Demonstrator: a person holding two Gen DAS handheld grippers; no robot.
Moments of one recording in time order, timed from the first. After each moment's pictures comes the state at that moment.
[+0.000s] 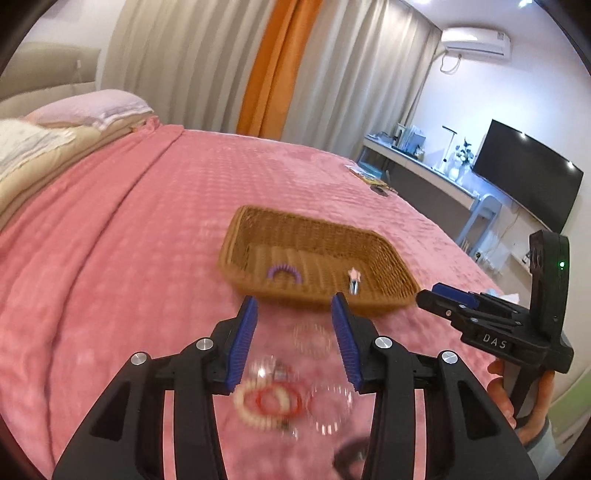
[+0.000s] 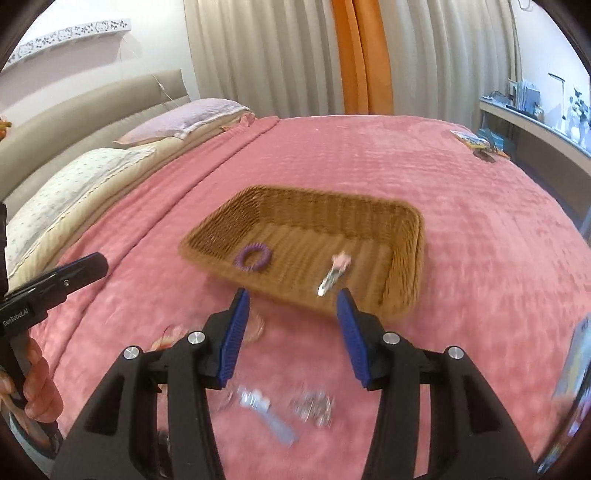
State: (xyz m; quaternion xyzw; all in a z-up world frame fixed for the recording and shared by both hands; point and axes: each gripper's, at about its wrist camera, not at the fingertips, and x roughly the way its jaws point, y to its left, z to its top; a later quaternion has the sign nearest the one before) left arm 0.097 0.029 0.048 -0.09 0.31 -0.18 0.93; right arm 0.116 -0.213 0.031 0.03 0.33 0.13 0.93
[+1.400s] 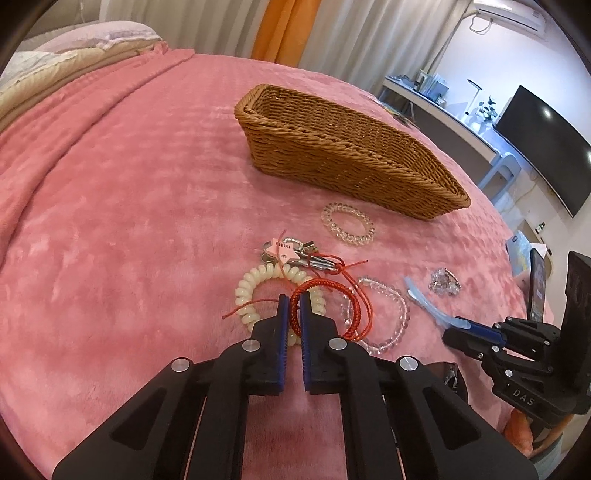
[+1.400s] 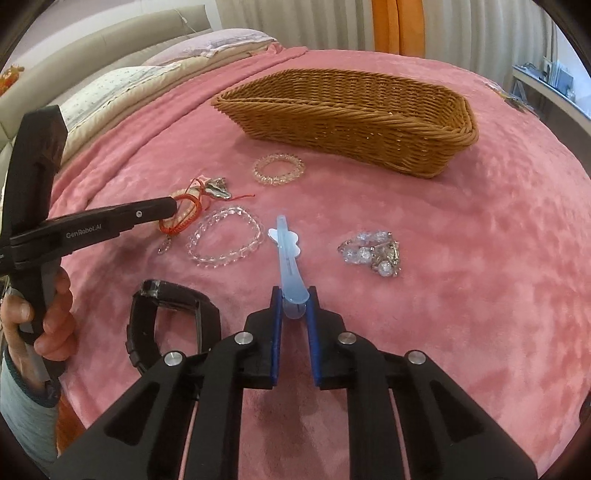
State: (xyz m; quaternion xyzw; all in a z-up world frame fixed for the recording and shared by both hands) left arm 0.112 0.020 -0.060 -0.08 0.43 -0.16 0.88; right arm 0.067 -0.180 -0.063 -0.01 0.44 0.18 0.88
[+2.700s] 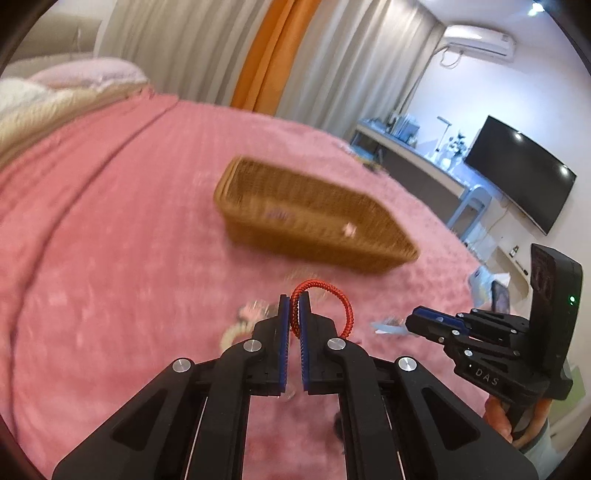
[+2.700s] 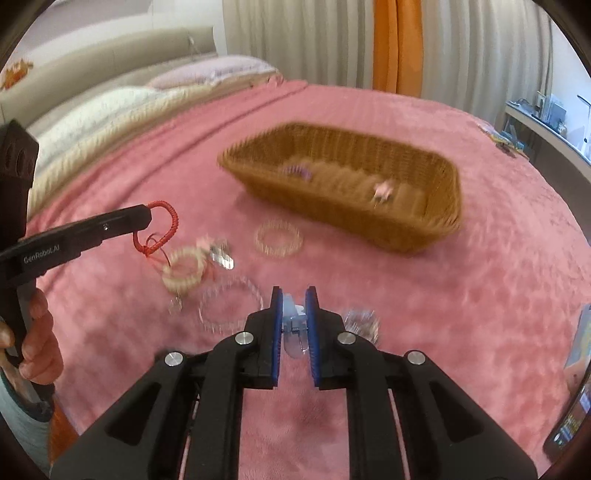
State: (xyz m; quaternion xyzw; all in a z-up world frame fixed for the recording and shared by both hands) left arm 0.095 0.031 0.006 -0.11 0.33 -0.21 0.91; right arm 0.078 -0.174 -0.009 -0.03 0.37 0.16 0.91
